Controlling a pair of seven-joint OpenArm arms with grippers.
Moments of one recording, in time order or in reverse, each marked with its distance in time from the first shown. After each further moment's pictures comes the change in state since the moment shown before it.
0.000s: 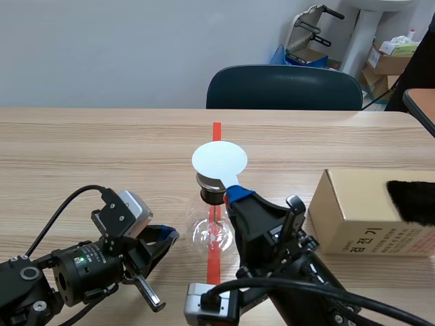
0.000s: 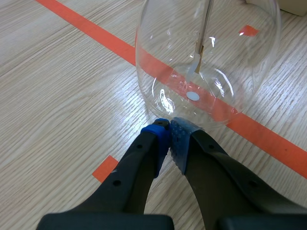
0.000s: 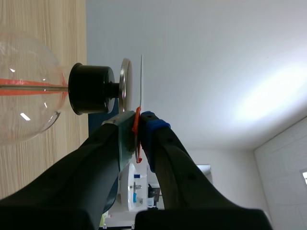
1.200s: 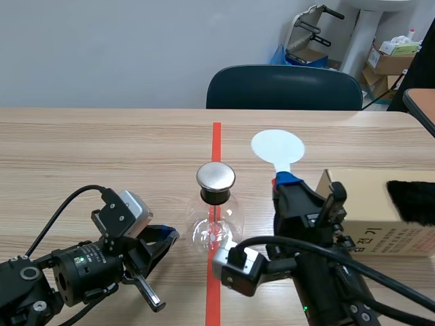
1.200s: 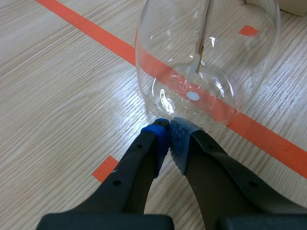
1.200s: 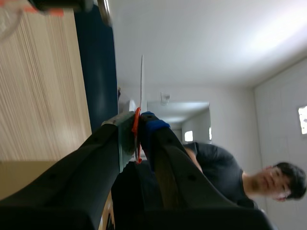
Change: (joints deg) left arm 0.0 0.0 0.0 0.0 0.0 0.0 0.0; right arm 0.0 0.0 0.0 0.0 0.0 0.0 -21.2
